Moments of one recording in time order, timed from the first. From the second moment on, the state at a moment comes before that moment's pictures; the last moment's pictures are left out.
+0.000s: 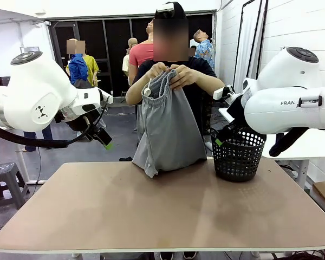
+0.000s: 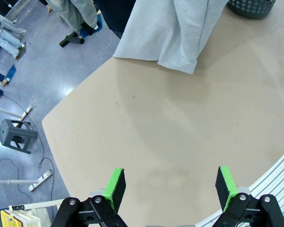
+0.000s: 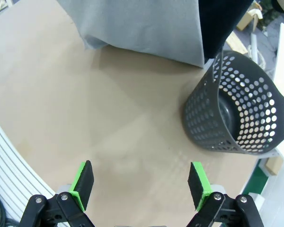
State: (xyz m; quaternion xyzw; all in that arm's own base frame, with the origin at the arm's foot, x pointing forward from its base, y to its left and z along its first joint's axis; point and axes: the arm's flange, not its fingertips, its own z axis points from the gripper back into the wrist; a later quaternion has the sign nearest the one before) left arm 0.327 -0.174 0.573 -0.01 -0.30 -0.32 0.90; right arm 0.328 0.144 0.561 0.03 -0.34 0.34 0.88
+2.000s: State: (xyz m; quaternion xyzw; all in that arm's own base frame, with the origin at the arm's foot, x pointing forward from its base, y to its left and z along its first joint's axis) left arm 0.327 -0.174 0.573 -0.01 -0.30 -0.32 0.90; right arm 0.328 0.144 0.561 0.03 -0.34 0.34 0.88
